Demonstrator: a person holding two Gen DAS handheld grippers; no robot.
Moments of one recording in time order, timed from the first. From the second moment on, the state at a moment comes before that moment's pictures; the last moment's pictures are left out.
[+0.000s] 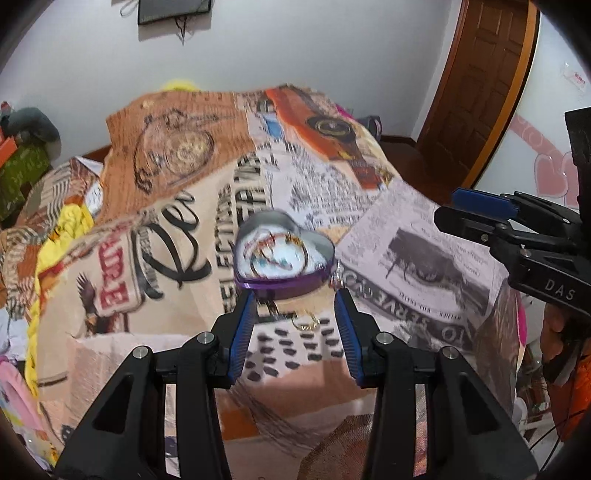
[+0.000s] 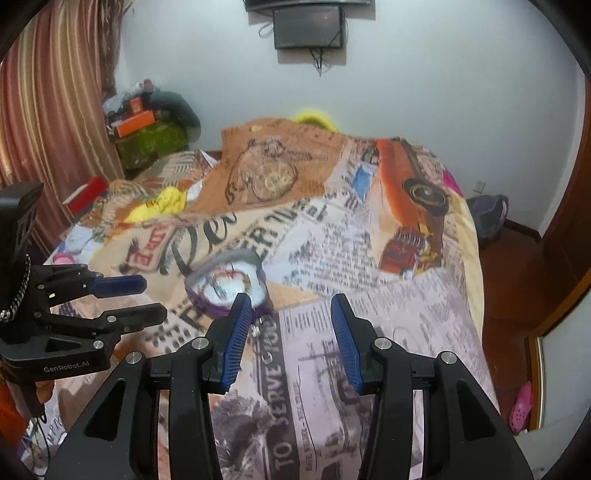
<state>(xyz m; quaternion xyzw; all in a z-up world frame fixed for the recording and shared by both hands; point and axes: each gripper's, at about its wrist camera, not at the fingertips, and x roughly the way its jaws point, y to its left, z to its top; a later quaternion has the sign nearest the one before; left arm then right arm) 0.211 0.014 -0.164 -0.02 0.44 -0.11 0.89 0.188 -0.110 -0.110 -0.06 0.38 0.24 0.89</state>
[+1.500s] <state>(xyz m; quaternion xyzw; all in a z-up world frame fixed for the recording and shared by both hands) 0.228 -0.002 -0.225 -0.03 0.48 -0.14 0.87 0.196 -0.083 -0.193 -0.11 0.45 0.28 0.84</state>
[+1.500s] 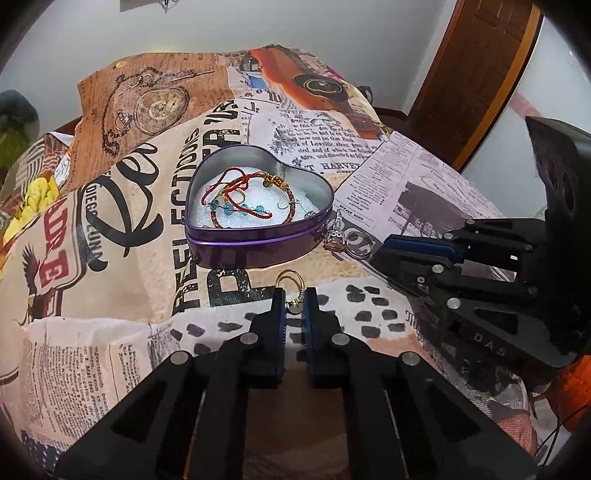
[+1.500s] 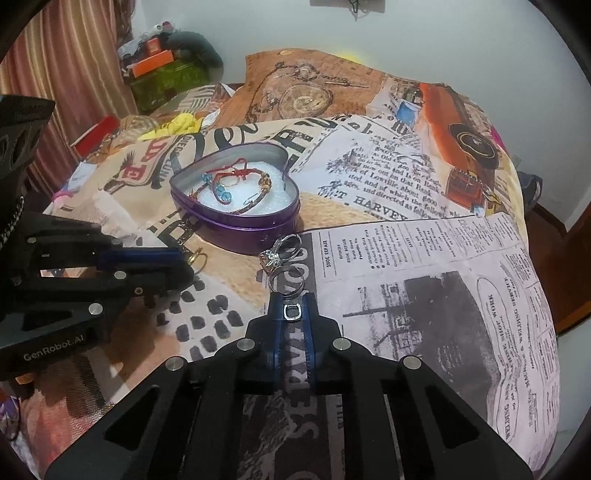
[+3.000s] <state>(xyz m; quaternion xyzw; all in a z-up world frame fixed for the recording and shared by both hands) 0.242 0.035 -0.162 -0.04 0.39 -0.10 0.91 0.212 -0.066 -0.128 -0.06 0.36 0.30 0.88</state>
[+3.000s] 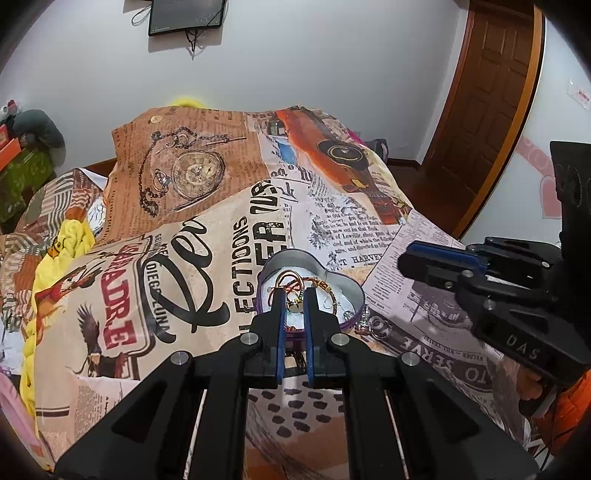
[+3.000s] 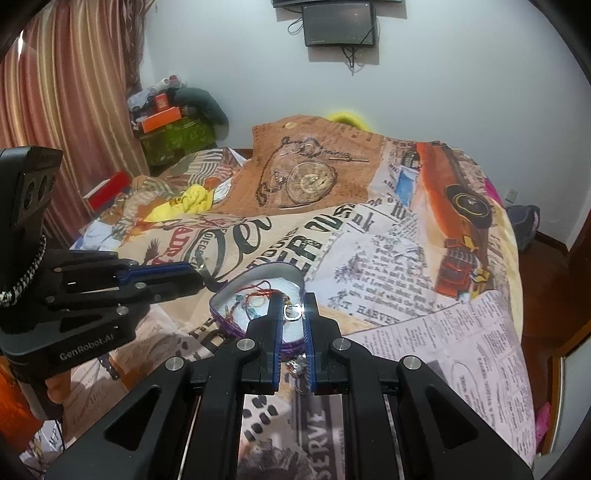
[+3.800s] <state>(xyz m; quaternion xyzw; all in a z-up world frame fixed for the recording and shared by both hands) 0.272 0.036 -0.194 -0.04 0.43 -0.12 0.89 0.252 -0.028 -0.168 -0.09 0.43 0.34 0.83</state>
